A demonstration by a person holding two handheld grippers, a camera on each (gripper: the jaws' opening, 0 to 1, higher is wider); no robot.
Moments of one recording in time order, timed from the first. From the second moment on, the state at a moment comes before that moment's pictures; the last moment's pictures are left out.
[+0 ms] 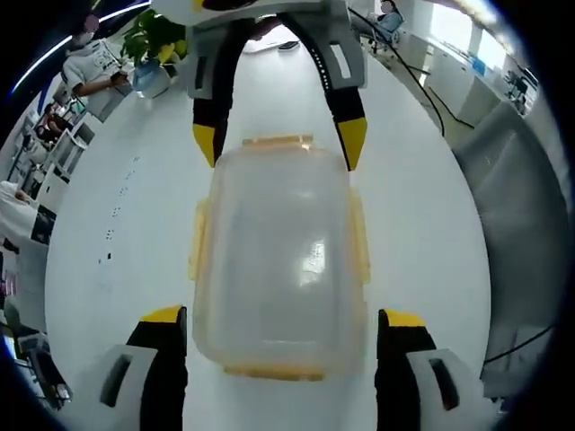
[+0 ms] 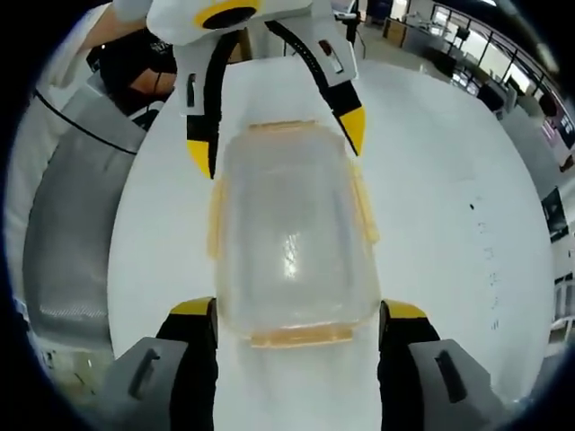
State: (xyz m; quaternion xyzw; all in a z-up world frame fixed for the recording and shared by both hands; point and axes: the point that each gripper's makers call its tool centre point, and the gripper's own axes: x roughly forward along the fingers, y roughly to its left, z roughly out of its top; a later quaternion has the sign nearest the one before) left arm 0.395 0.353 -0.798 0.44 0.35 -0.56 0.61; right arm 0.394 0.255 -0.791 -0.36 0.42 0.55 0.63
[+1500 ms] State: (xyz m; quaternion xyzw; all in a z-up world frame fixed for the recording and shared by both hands) left arm 0.352 0.400 -0.718 0.31 0.29 -0.46 0.78; right arm 0.355 0.251 -0.727 -0.32 0.36 0.47 0.74
